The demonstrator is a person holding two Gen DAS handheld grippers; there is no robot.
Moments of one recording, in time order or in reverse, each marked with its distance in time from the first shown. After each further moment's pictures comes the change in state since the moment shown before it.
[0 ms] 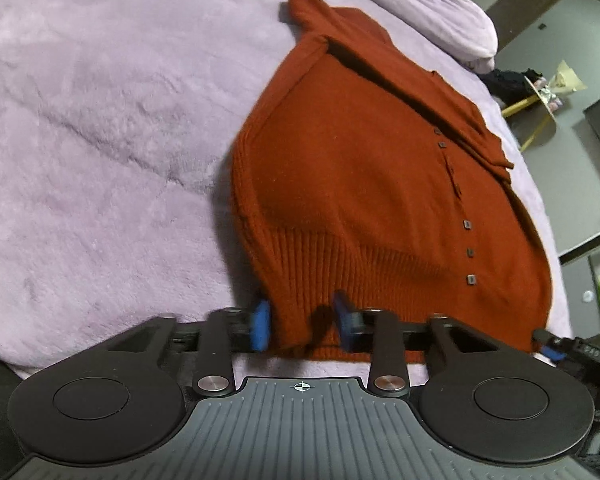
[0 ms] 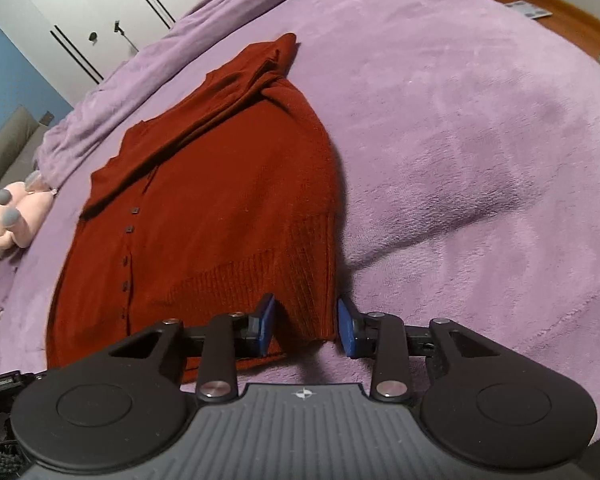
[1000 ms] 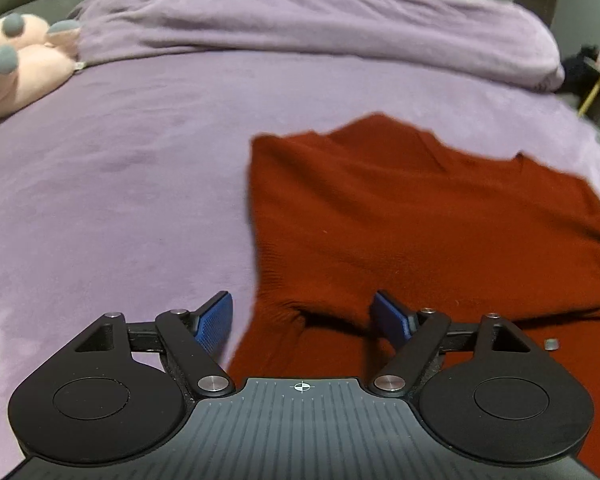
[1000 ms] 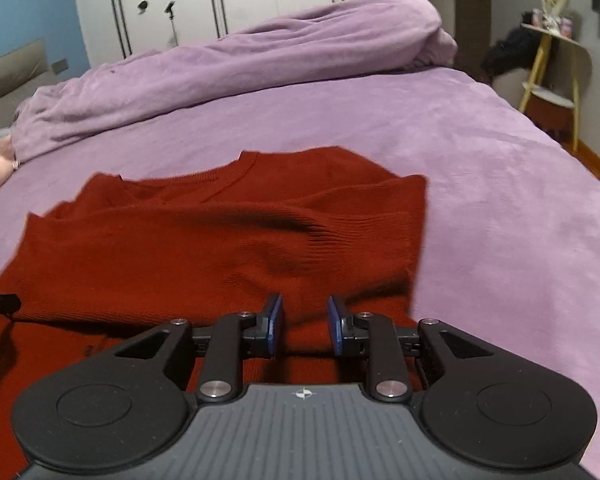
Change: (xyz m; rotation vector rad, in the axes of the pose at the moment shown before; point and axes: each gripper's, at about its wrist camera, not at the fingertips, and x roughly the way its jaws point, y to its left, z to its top) left arm 0.118 -0.094 0.189 0.239 -0.247 0.387; right arm 0.145 0.107 0.166 -0.373 -0.182 -0.129
